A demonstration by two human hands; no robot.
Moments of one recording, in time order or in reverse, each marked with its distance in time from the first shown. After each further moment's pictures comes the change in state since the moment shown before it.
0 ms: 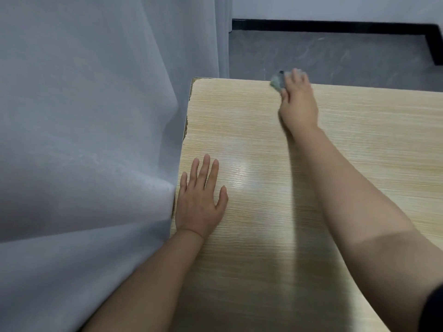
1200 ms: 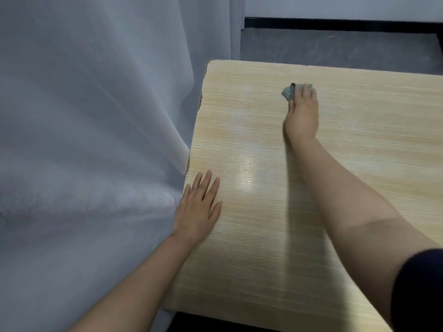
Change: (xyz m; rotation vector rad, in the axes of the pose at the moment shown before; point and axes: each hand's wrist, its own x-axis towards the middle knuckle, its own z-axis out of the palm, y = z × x) left_hand -0.113 -0.013 -0.021 0.014 -0.241 0.029; right_hand -0.092 0.000 -0.002 -0.045 0.031 0.134
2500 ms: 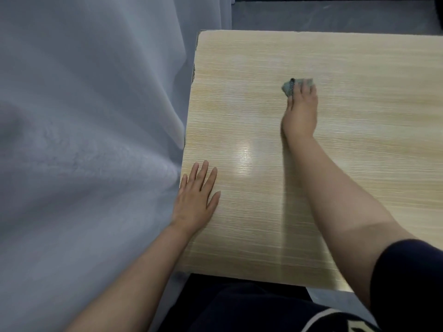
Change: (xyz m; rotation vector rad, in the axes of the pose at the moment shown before) left_hand -0.041 -0.006 0.019 0.006 -0.045 0.050; right_hand -0.072 0.016 -0.008 0.036 0.019 0.079
